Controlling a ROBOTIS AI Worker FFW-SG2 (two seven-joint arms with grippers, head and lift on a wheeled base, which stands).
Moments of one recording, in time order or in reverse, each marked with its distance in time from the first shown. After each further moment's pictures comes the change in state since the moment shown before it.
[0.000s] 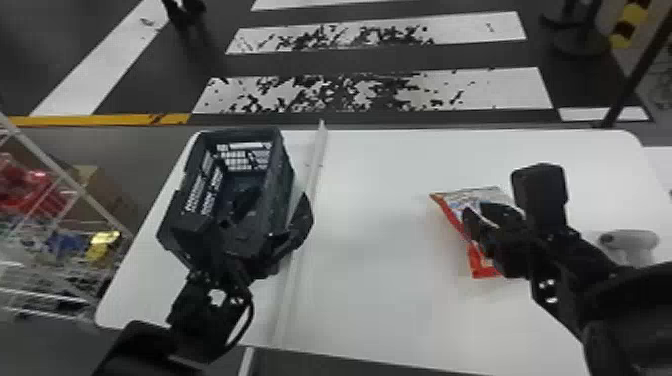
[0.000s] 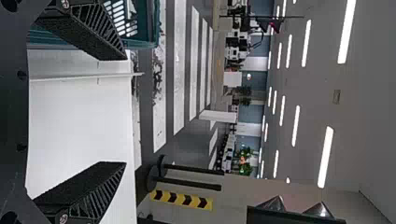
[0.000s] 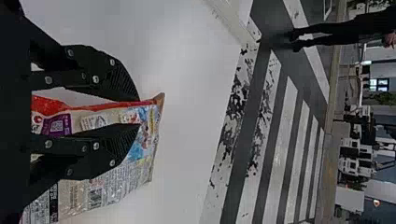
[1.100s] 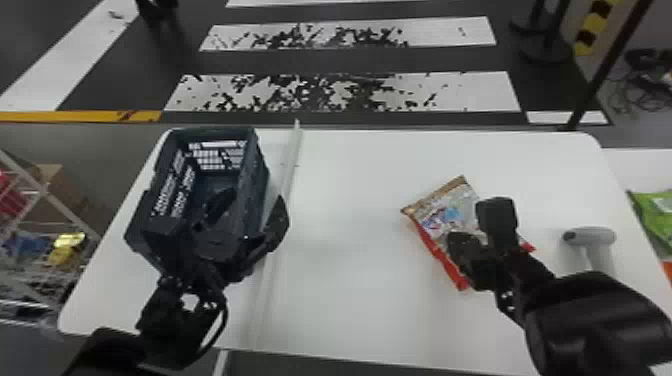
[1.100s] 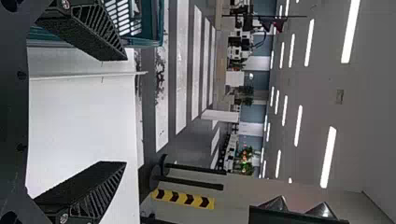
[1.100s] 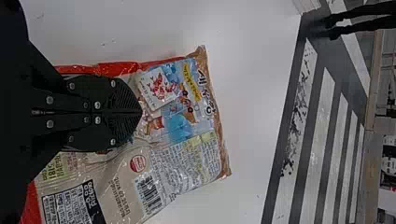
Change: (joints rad) left arm 0.000 -0.001 -0.006 0.009 0.000 -0.001 -0.002; right arm -0.118 0.023 -0.027 0.473 0.020 -0.235 0.049
